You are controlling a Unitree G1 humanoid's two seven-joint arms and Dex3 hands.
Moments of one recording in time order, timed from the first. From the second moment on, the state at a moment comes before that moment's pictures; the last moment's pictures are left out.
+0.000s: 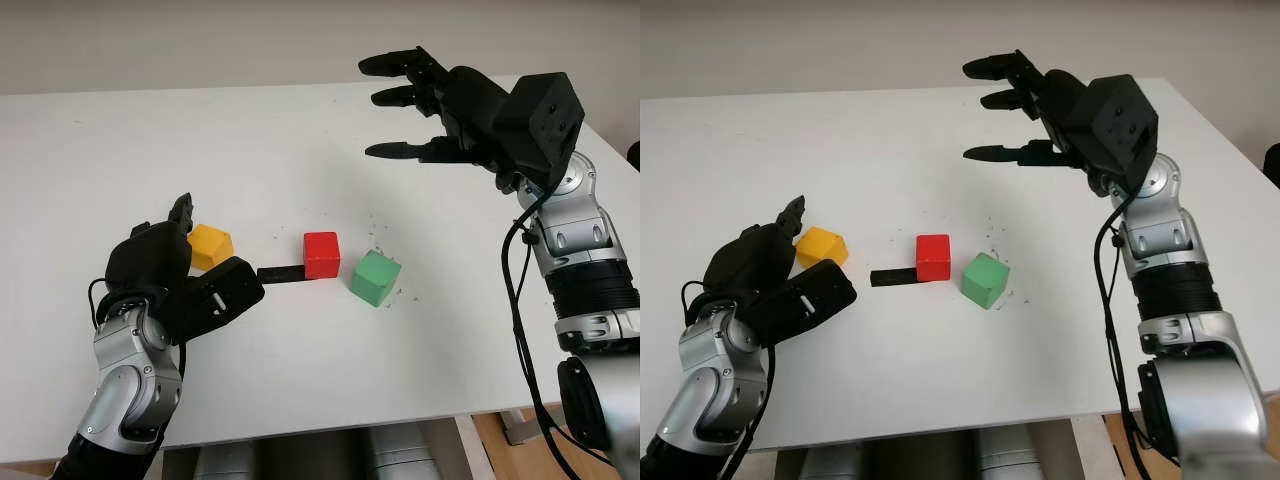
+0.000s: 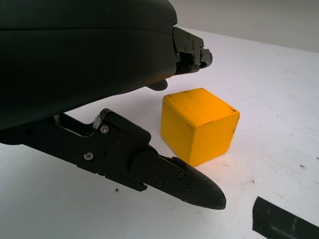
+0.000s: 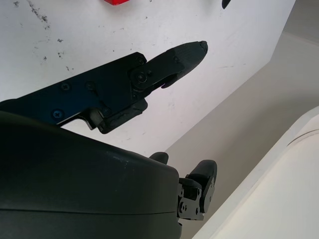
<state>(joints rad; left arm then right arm) -0.22 0.38 -0.22 -0.28 1.04 0.74 -0.33 -0.86 -0.48 0.02 0.51 -0.06 -0.06 0.47</state>
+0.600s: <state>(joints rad) -0.21 0.33 -0.20 -0.21 1.01 0.65 -0.12 -0.86 -0.48 0.02 0.50 -0.07 -0.06 0.47</state>
